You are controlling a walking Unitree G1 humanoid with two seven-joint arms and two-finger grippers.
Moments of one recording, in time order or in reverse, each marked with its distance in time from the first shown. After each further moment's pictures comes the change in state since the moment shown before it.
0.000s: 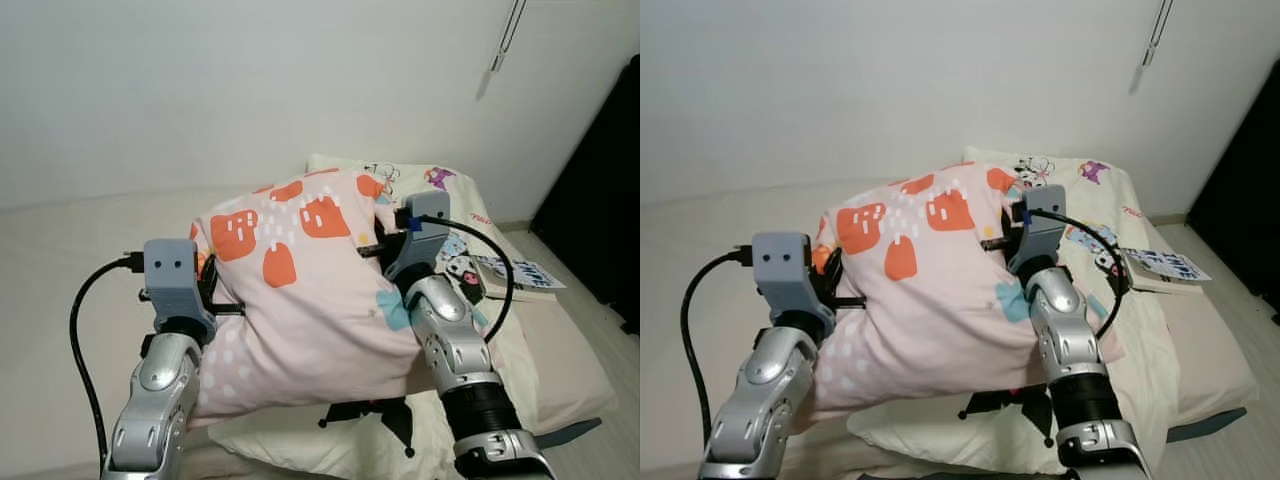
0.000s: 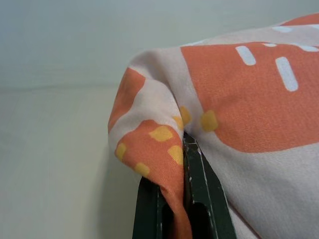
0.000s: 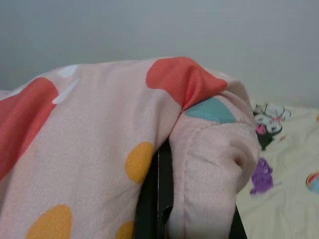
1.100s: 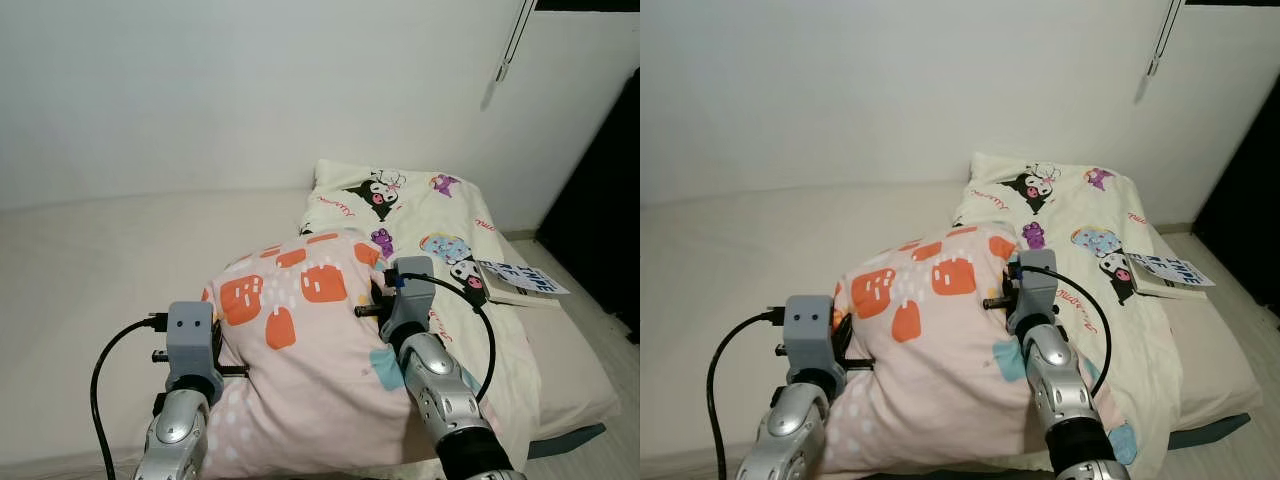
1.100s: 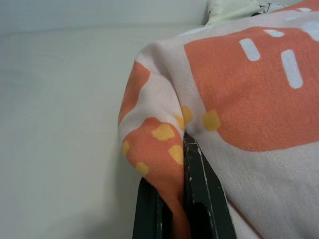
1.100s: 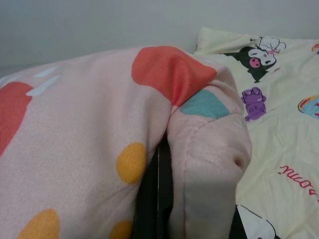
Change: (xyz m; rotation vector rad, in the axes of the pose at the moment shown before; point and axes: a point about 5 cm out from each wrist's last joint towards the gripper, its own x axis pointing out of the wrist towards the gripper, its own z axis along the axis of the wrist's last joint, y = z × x) left arm -0.028 -0.001 -0.072 0.049 0.202 0.032; right arm -0.032 -0.002 -0.070 0.014 0.213 -0.097
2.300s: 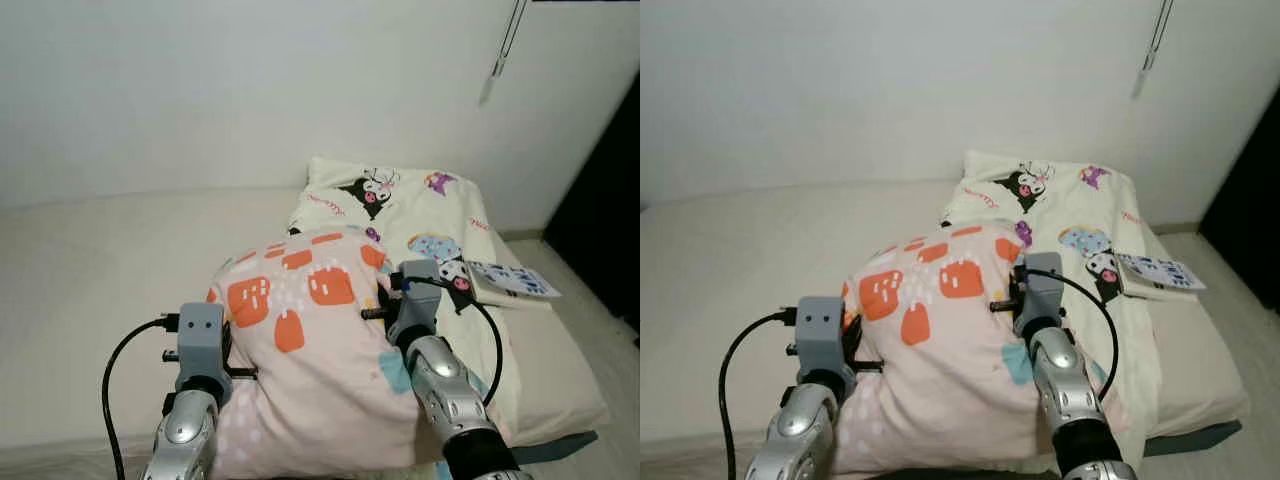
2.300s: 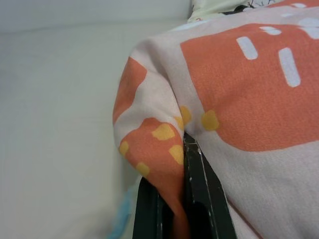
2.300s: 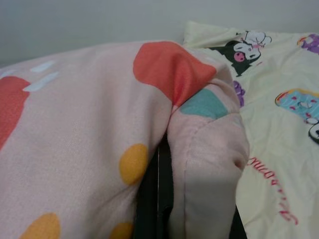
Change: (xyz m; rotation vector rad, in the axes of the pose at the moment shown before) left arm 0.001 -0.005 -0.001 0.021 0.008 -0.027; right arm -0.002 -0.009 -0.005 -0.017 0.016 -0.017
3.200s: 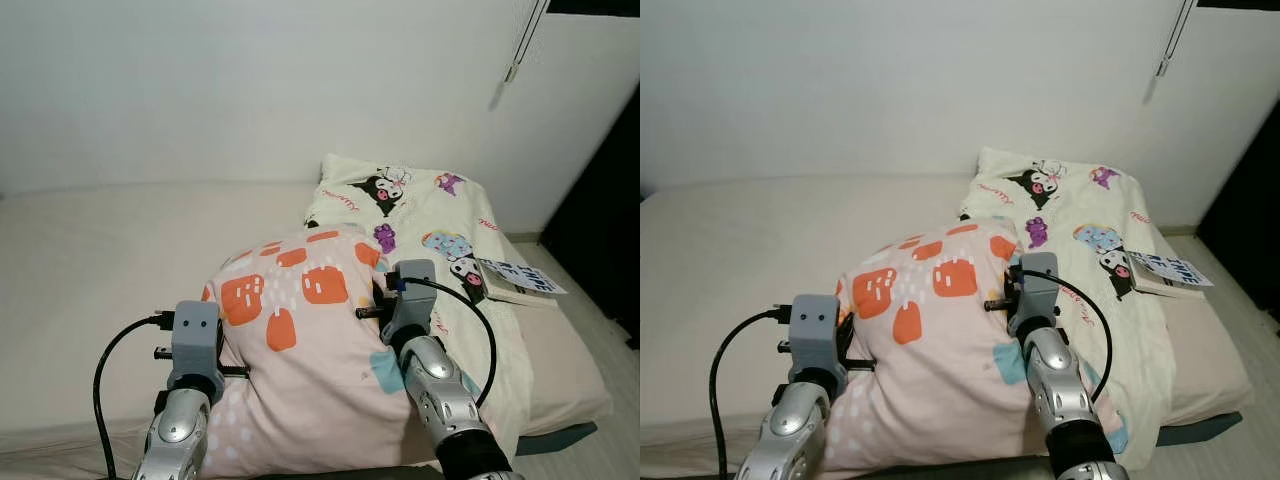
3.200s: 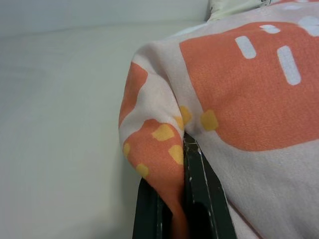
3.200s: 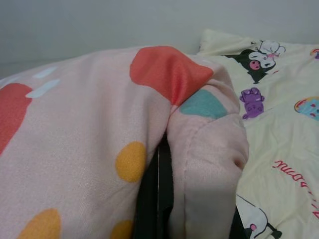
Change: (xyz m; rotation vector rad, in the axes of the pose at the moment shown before) left arm 0.001 0.003 0.002 0.030 -0.019 0.014; right arm 0.001 0.002 0.003 0.000 -0.038 0.000
